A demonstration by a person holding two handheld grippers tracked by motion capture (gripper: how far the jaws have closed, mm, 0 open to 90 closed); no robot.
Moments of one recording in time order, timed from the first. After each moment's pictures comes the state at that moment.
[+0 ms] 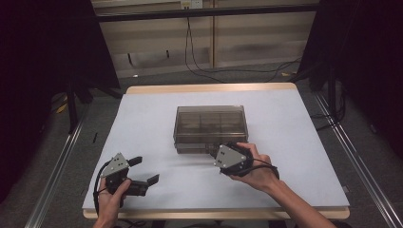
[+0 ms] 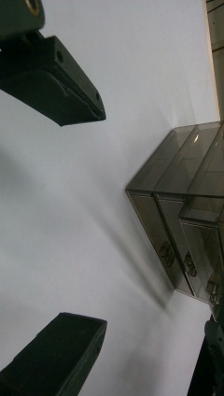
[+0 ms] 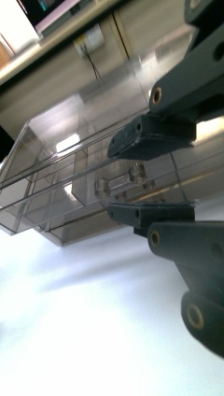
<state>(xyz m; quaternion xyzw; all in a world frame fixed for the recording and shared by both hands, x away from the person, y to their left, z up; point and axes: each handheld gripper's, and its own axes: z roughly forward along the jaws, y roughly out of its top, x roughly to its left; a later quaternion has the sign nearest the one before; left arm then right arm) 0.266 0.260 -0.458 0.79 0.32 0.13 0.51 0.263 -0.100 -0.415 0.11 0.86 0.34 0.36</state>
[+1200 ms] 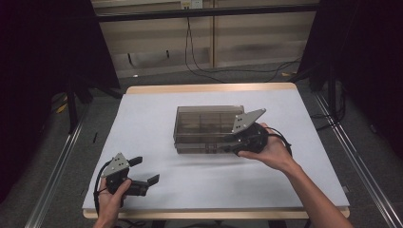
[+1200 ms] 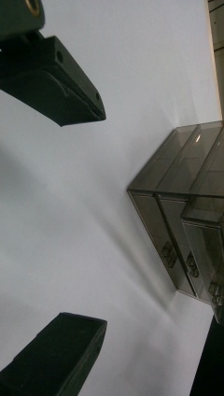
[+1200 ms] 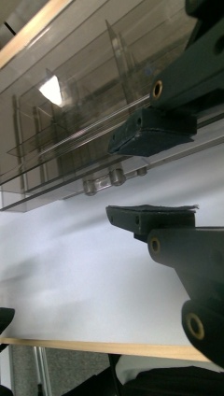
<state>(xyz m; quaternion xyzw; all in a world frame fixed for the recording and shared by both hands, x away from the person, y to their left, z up) 0.266 0.260 -0.459 0.79 0.32 0.13 0.51 0.313 -0.146 -0.370 0.16 0.90 0.39 0.11</state>
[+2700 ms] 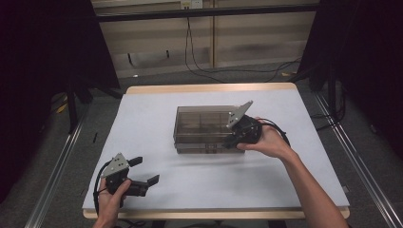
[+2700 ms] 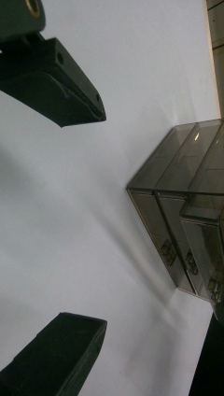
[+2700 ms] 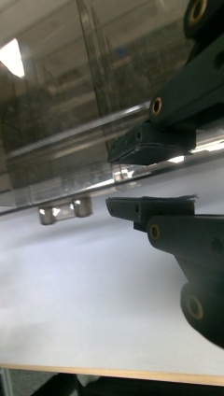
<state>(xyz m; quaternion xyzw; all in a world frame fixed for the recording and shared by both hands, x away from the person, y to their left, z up) 0.266 0.260 -0.458 0.79 0.31 0.13 0.51 0.352 -0.144 -0.388 0.15 0.94 0.31 0.06</state>
